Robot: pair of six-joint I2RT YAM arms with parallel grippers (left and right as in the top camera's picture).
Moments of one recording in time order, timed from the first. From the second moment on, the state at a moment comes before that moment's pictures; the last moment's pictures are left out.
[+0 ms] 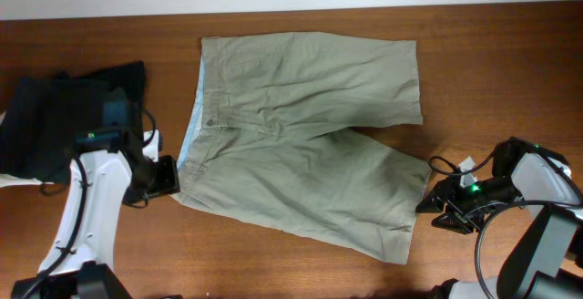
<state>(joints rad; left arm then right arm) 0.15 1.50 1.06 -1.07 0.02 -0.06 -0.47 1.62 0.88 -1.18 -0.50 -0.04</state>
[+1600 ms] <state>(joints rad) 0.16 1.66 0.85 -0.70 0.11 -0.28 -0.18 1.38 0.49 -1.00 -0.40 0.43</state>
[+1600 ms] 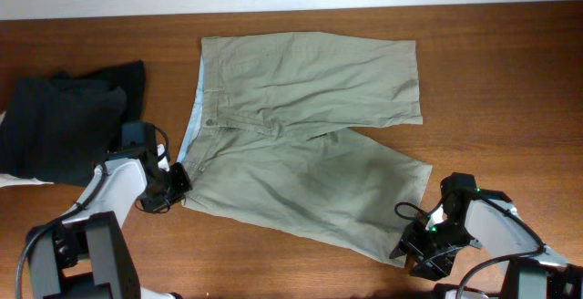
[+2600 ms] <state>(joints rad) 0.16 1.58 0.86 -0.83 0.17 -0.27 -0.18 1.36 0.87 -1.29 -0.40 0.39</state>
